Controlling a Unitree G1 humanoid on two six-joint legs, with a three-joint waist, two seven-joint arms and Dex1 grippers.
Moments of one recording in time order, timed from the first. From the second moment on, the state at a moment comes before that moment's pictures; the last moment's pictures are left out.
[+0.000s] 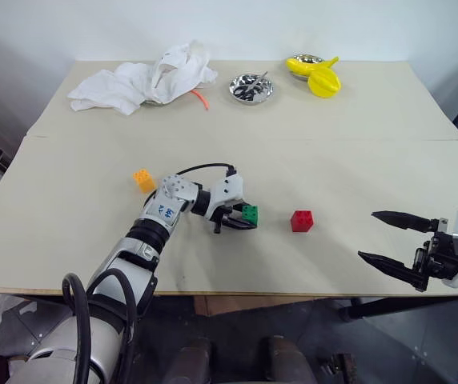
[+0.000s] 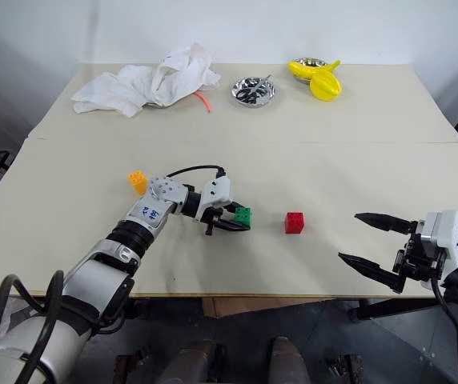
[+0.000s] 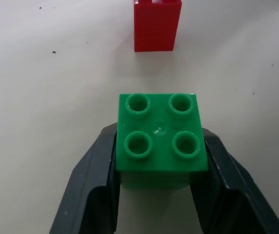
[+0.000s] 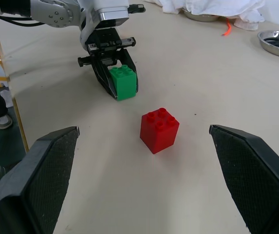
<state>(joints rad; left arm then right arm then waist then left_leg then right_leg) -1.00 0.24 -0.29 0.93 0.01 -0.15 -1.19 0.08 -0.81 -0.48 -0.16 0.65 0.16 1.27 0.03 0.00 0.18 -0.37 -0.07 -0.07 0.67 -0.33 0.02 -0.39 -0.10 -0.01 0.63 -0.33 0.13</state>
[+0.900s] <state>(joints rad) -0.93 0.23 -0.32 0.74 0.05 0.02 -1.18 0.04 -0.80 -0.41 -0.11 0.61 0.11 1.27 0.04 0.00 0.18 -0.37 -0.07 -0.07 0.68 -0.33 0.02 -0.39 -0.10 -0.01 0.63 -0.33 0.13</state>
